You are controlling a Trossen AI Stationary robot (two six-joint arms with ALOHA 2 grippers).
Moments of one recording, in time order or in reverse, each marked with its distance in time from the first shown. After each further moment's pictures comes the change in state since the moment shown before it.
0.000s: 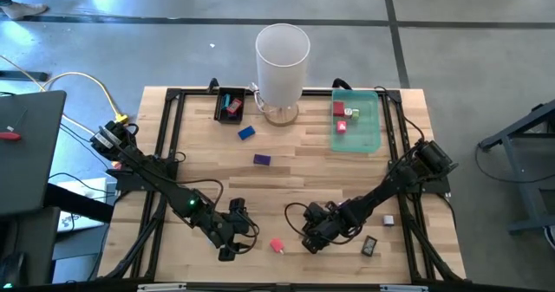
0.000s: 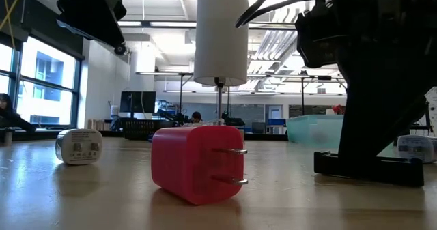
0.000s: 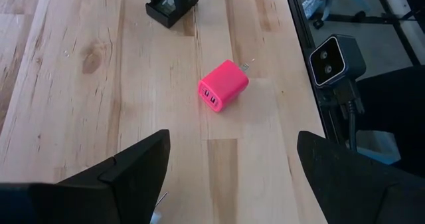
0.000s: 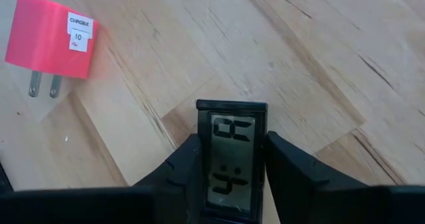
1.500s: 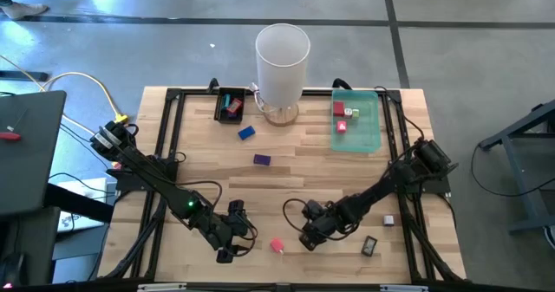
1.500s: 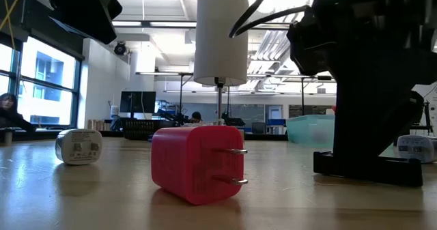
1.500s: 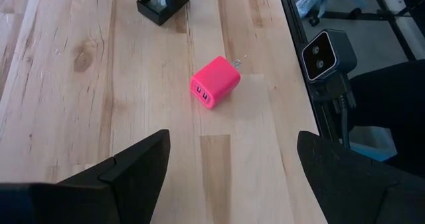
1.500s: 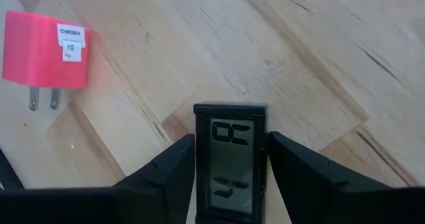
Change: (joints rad) left arm -0.018 0.000 0.000 0.000 0.000 0.000; right arm -0.026 0.021 0.005 -0.012 -0.087 0.058
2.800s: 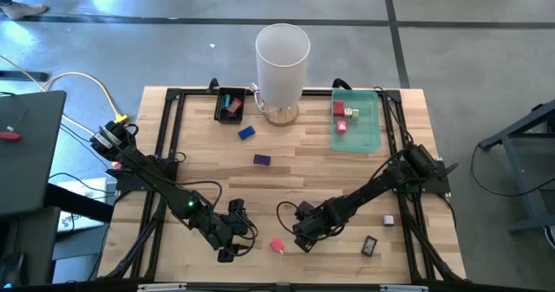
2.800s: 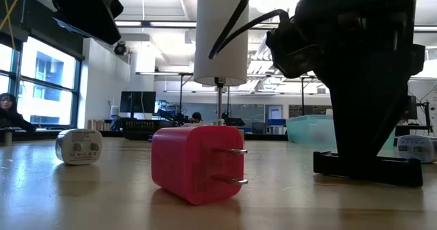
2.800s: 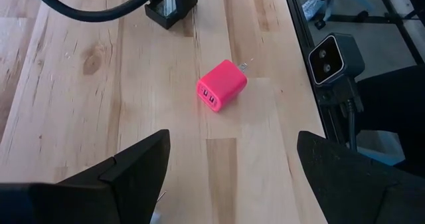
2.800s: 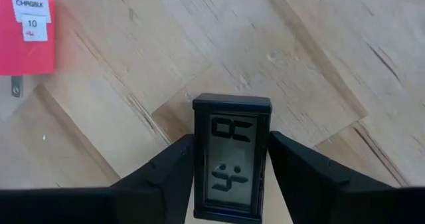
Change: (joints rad) left arm 0.000 0.000 0.000 -0.001 -0.024 0.000; right arm -0.035 0.105 0.211 -0.283 -0.112 -0.074
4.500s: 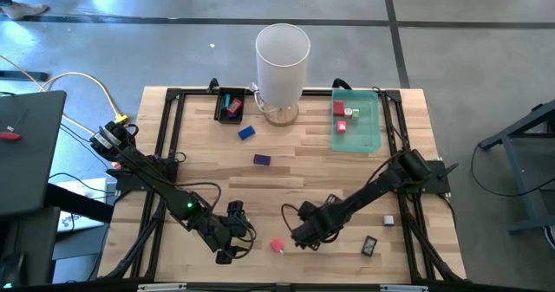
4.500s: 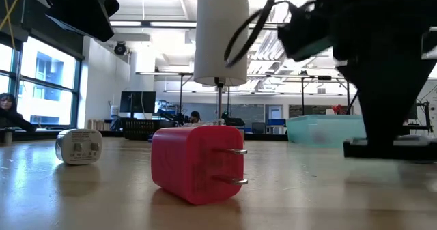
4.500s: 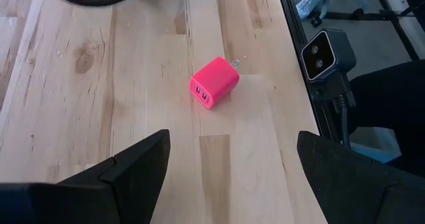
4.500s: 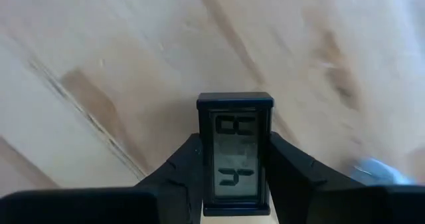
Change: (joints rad) left arm -0.015 0.000 0.000 0.001 0.002 0.000; right arm 0.009 0.009 0.203 -0.409 0.096 -0.088
